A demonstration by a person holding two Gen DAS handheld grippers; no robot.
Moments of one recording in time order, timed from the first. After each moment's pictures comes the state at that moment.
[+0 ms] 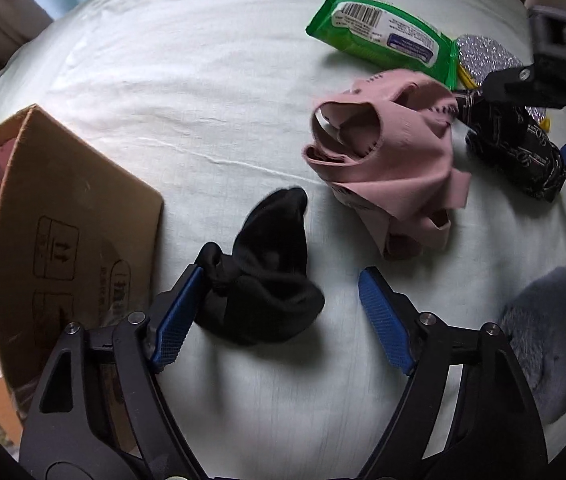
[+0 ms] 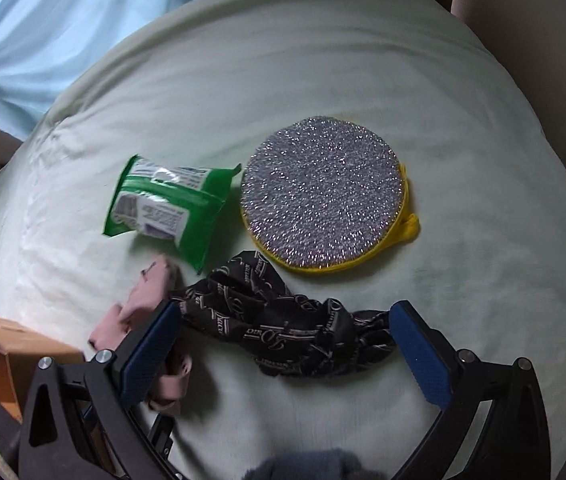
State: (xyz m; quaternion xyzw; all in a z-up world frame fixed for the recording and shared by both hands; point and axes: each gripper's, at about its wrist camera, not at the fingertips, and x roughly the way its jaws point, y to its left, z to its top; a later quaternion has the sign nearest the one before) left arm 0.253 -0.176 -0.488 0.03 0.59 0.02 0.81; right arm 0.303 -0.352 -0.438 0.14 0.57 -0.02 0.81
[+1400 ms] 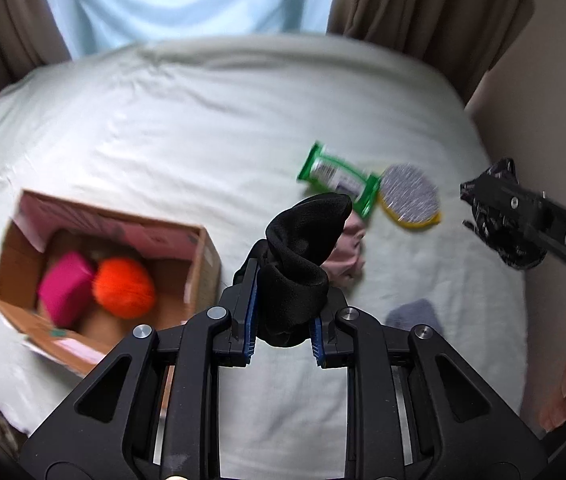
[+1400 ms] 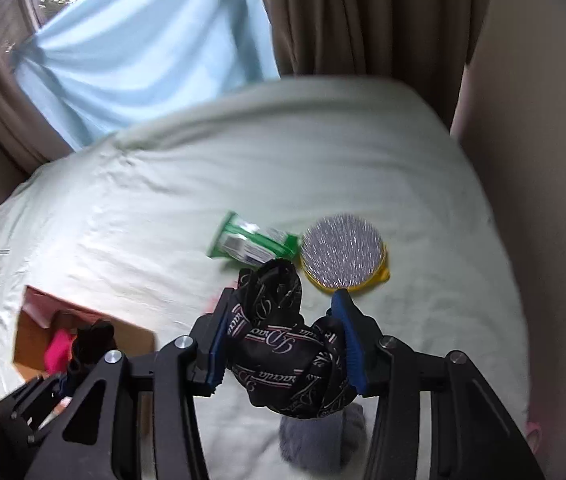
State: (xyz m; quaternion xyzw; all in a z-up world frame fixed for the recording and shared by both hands) left arm 0.204 -0.135 -0.294 -0.04 0.49 -0.03 0.87; right arm 0.216 -0.316 -0.278 0.07 0.46 0.02 0.88
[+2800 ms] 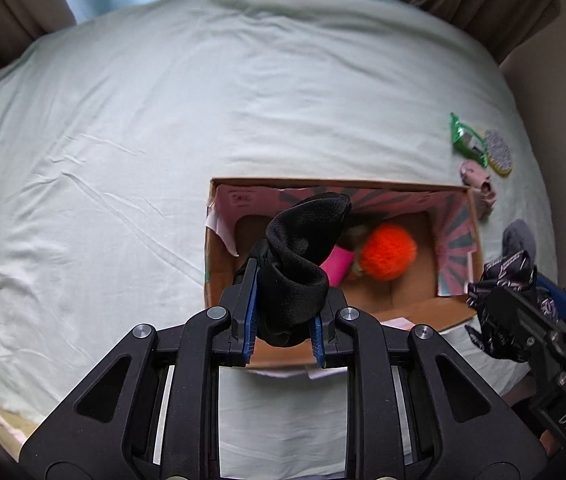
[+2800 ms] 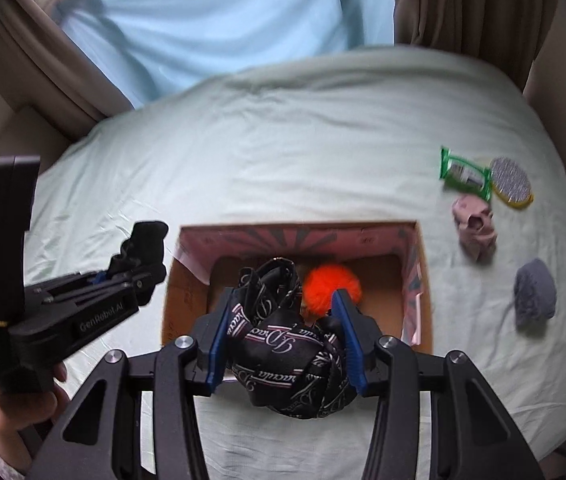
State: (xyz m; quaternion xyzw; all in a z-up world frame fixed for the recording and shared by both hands) left arm 0.242 0.198 -0.299 0.00 0.60 -0.09 0.80; right arm 0.165 0.018 -0.250 0.11 0.53 0.05 0.84
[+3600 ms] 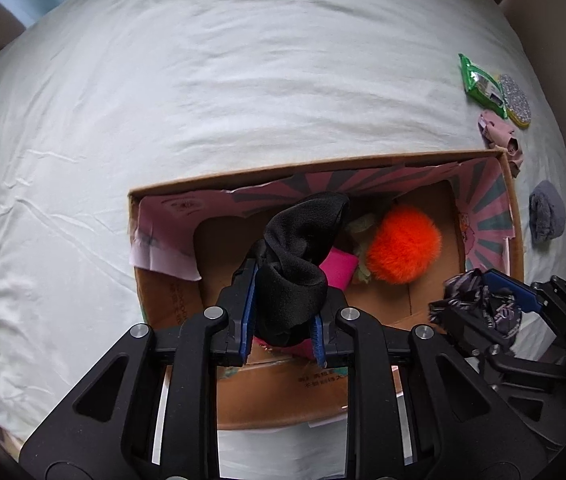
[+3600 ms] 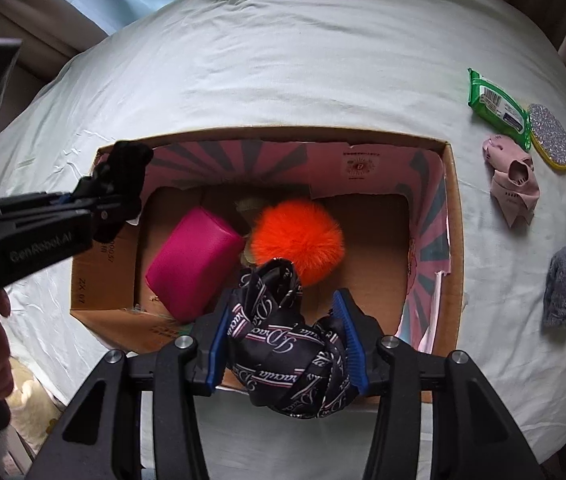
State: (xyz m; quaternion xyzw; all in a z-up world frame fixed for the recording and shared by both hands) left arm 0.282 0.151 -0.367 0.06 0.65 -0.12 0.75; right arm 0.196 -0.002 -0.363 0.07 0.62 0.07 0.78
